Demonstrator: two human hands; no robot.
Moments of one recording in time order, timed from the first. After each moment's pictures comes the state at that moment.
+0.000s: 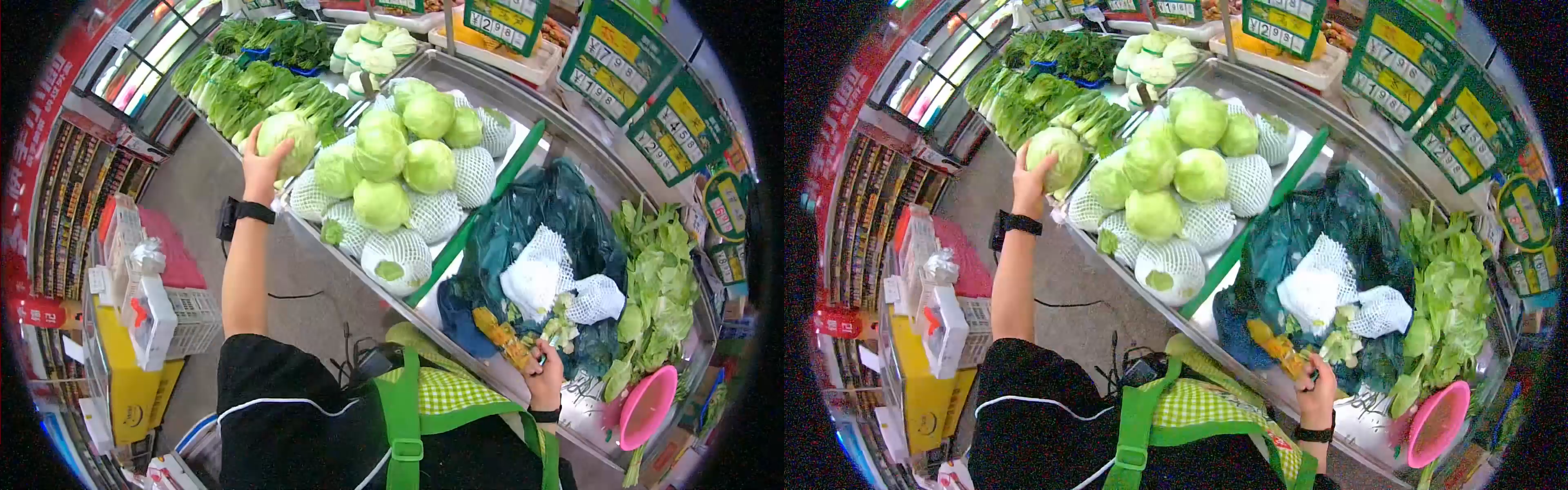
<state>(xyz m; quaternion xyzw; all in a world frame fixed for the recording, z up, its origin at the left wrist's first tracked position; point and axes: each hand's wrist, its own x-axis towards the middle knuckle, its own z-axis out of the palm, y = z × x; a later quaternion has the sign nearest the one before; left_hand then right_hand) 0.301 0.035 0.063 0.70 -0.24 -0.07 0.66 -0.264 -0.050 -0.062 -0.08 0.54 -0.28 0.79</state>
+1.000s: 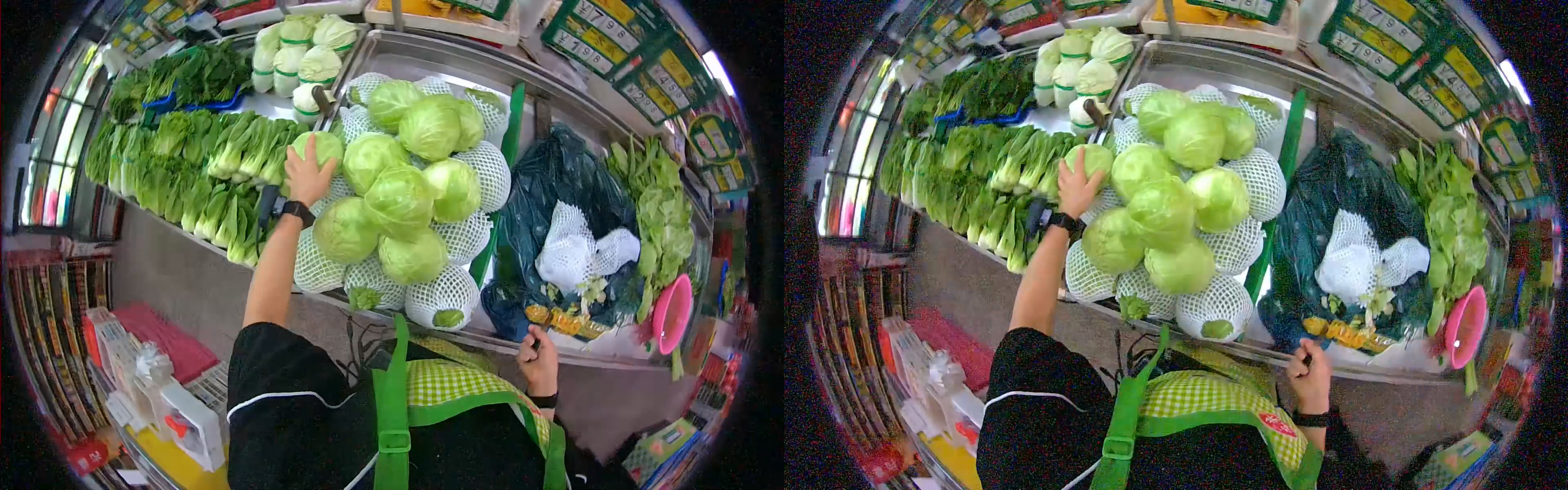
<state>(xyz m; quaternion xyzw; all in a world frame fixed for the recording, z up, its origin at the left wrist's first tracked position) 0.447 -0.111 -0.114 0.85 -0.50 -0.05 0.19 -0.083 0.018 -0.056 0.08 0.56 -0.37 0.74</state>
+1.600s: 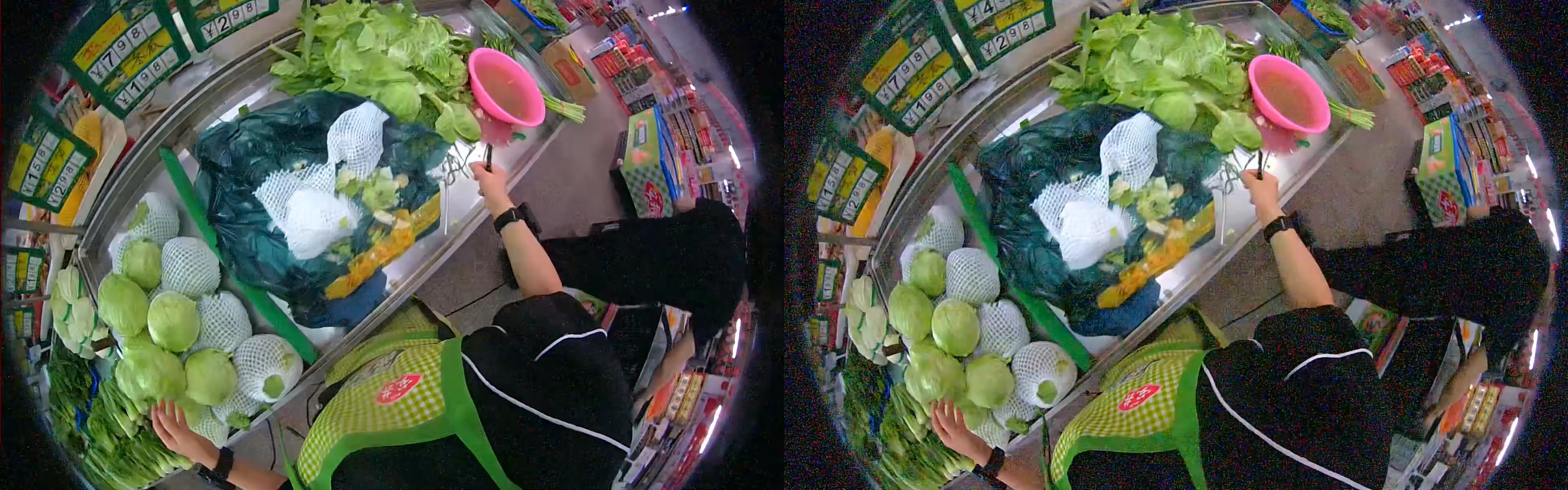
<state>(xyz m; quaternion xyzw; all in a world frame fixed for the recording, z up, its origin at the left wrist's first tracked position) 0.235 -0.020 0.011 0.74 -0.37 -0.25 0.50 -0.437 -0.031 -0.103 -0.15 0.83 -0.48 0.24</state>
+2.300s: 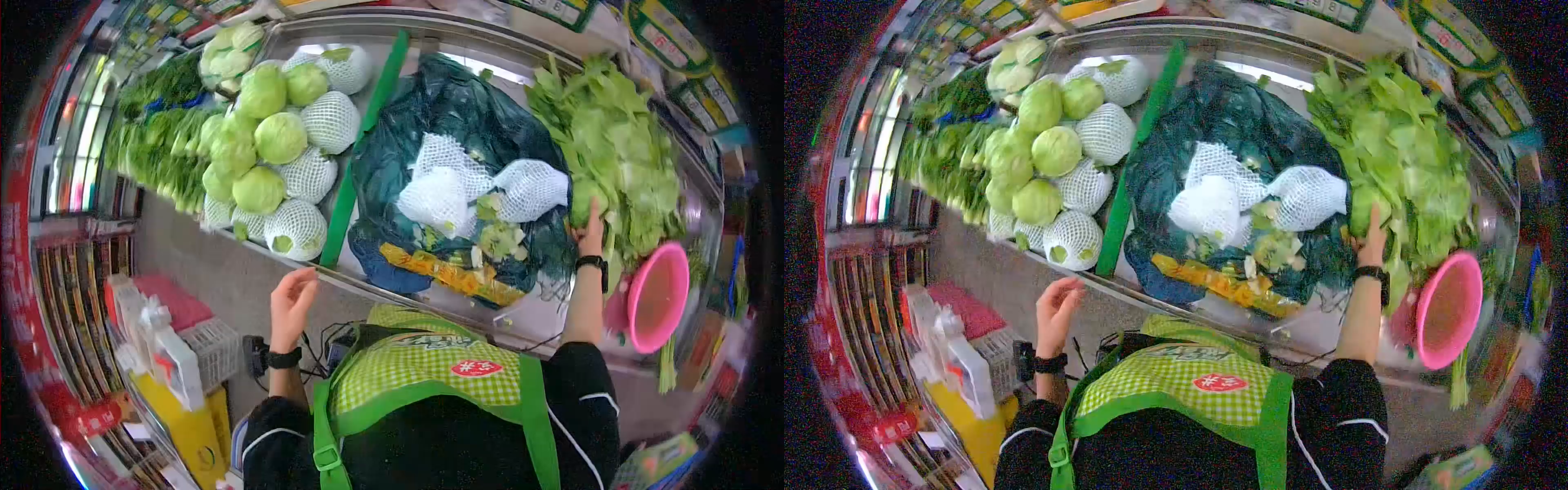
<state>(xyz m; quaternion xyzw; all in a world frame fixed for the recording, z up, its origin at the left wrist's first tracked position) -0.040 0.070 0.014 0.76 -0.28 -0.37 0.45 -0.486 -0.243 -0.157 -0.27 0.66 -0.39 0.59</state>
